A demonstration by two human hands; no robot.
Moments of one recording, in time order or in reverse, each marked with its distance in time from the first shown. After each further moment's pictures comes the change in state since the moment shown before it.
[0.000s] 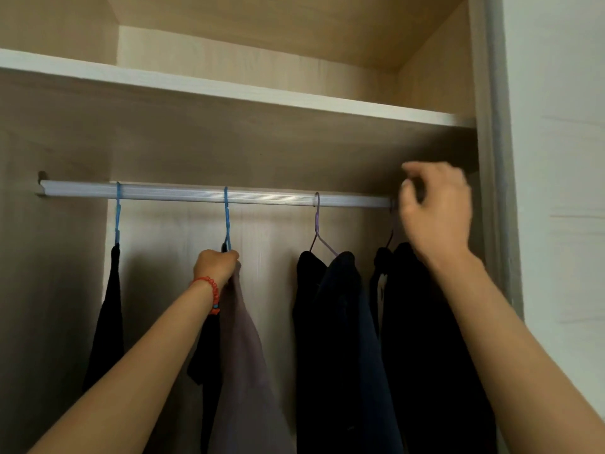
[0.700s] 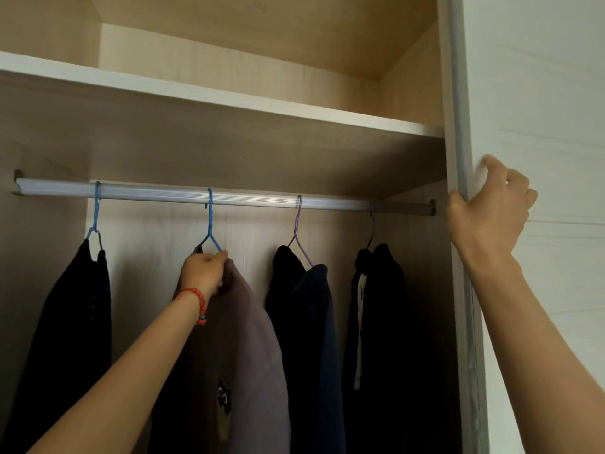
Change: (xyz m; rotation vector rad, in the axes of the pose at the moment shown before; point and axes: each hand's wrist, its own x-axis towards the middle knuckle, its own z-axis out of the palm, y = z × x) left_hand -0.029 0.001 0.006 -0.061 0.016 0.067; right_hand 0.013 0.049 -0.048 -0.221 0.127 0.328
